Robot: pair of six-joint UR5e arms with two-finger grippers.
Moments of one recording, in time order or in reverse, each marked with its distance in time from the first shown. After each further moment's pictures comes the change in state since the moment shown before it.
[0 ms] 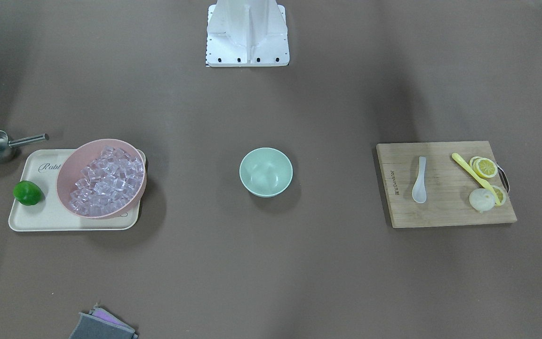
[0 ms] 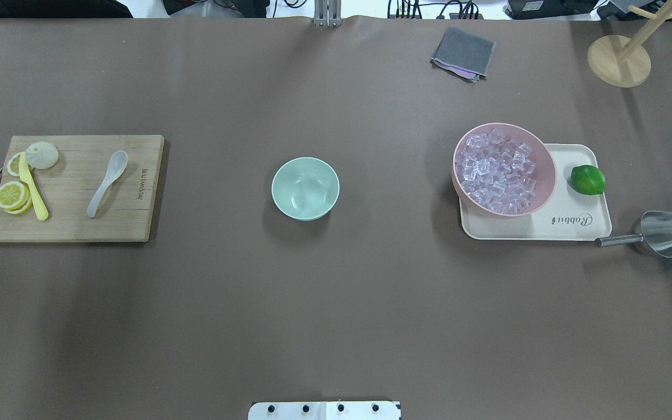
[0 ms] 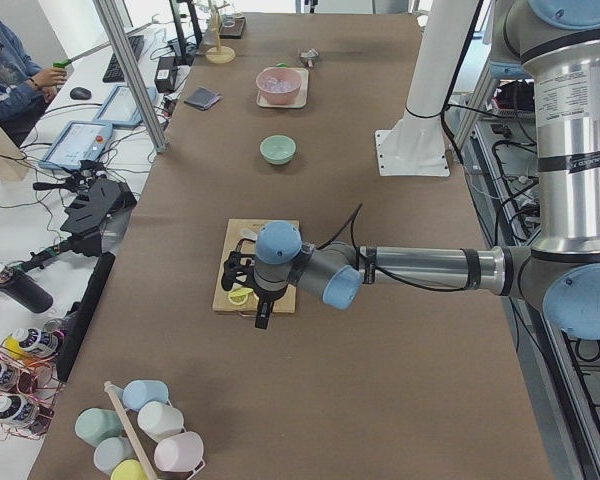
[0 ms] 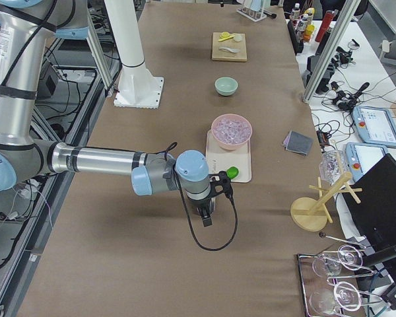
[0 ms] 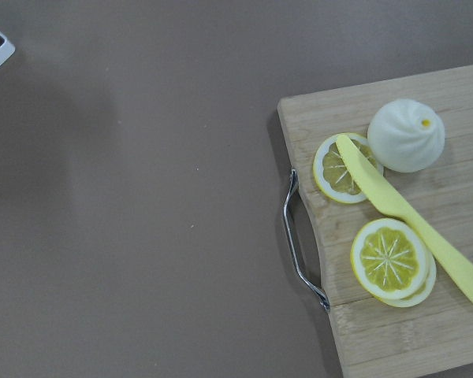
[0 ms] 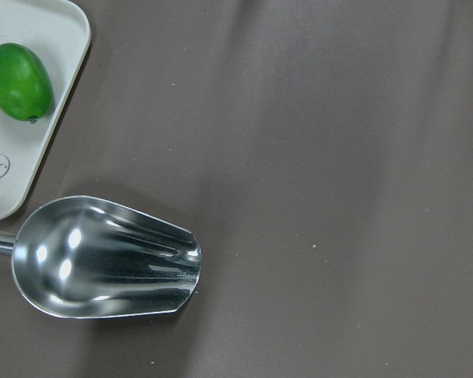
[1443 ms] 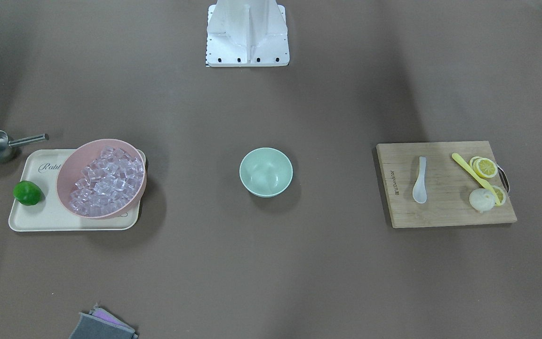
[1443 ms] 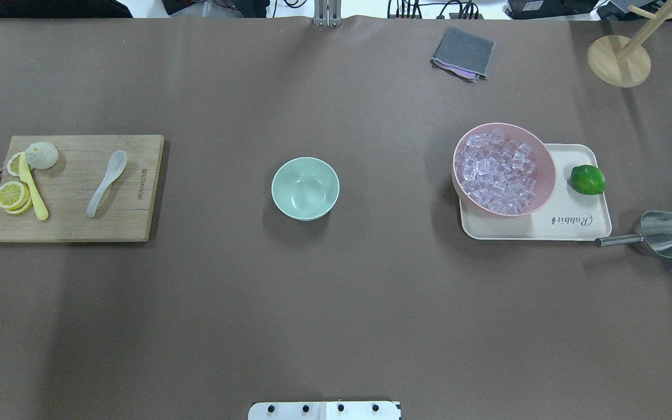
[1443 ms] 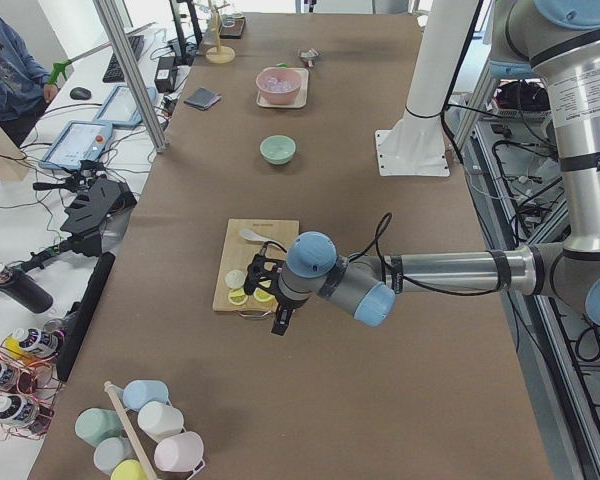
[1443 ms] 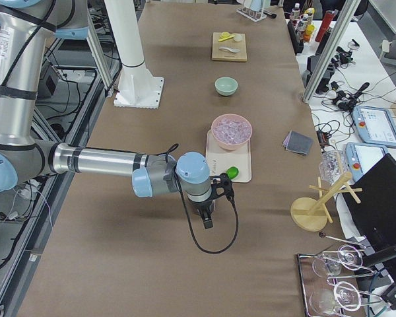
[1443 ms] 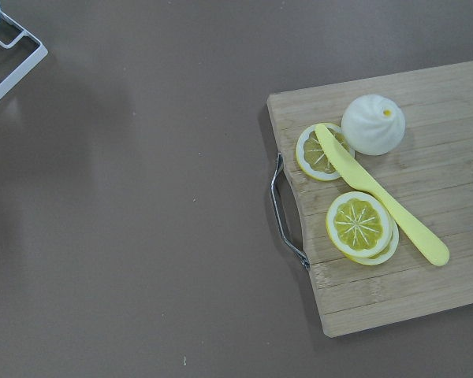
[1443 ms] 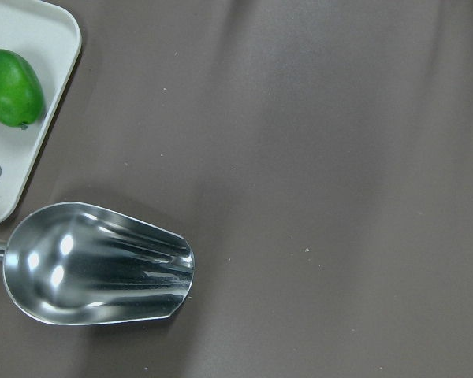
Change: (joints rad) left arm -0.016 0.116 0.019 -0.221 -0.040 0.028; right arm 0.002 0.011 -0.014 0.006 0.001 0.005
